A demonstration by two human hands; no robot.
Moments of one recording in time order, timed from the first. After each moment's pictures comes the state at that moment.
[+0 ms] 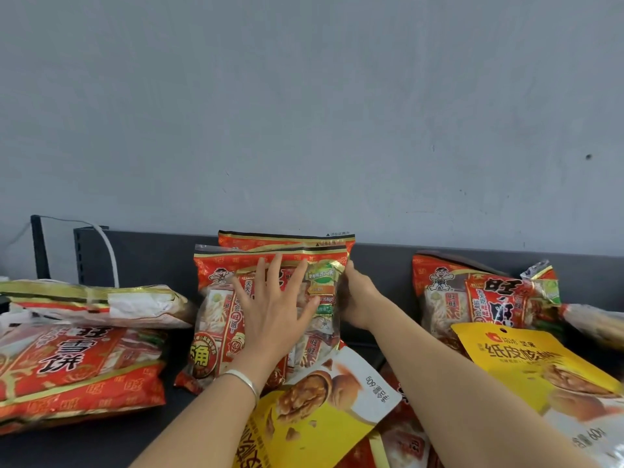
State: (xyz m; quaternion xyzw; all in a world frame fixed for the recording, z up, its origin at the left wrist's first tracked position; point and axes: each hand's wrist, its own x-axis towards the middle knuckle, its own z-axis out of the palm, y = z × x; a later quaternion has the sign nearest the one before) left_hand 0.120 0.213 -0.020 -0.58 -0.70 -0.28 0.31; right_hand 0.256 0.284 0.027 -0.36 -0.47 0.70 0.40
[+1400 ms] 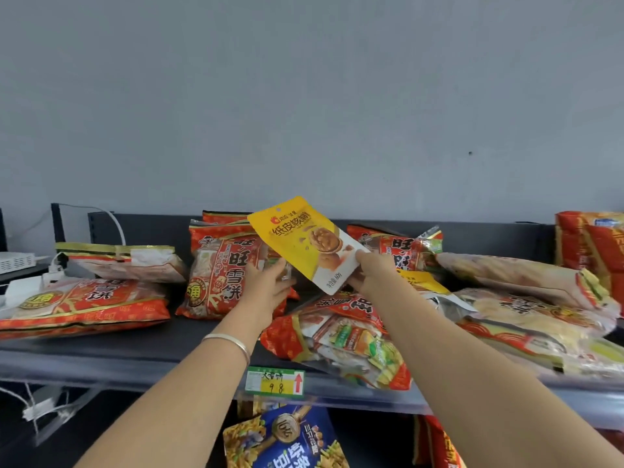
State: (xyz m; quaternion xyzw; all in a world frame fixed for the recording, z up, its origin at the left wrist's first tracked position) left_hand 0.244 0.065 0.010 -0.34 -0.45 -0.70 -0.43; right_hand 0.402 0.128 0.043 -0.41 -0.36 0.62 0.57
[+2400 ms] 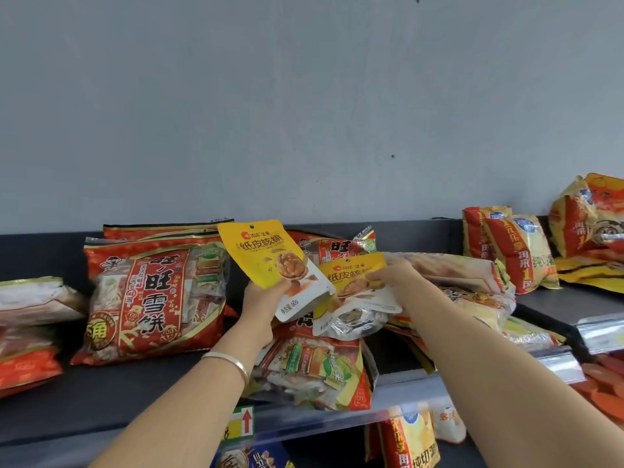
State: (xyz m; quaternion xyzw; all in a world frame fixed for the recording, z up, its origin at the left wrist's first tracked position) left_hand 0.310 0.136 -0.006 -0.42 -0.46 -0.65 -0.44; right_hand 0.528 0.166 0.040 -0.69 -0.47 0.34 0.43
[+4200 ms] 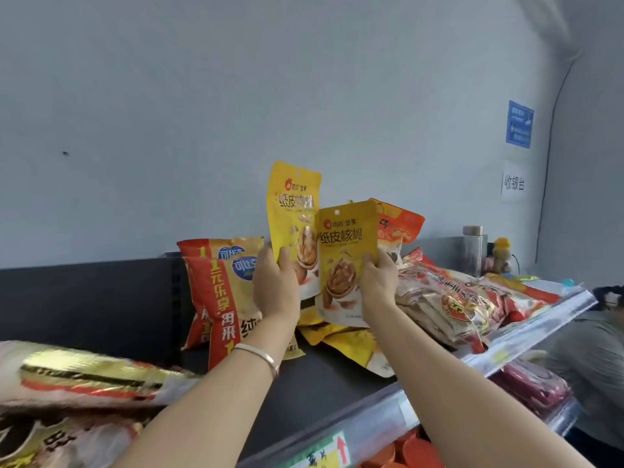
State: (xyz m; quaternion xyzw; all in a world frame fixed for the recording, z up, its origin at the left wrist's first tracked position) left_hand 0.931 0.287 0.052 -0.57 -0.38 -0.70 -0.22; right_hand 1.067 0.275 0.049 -0.55 -0.36 0.12 0.74
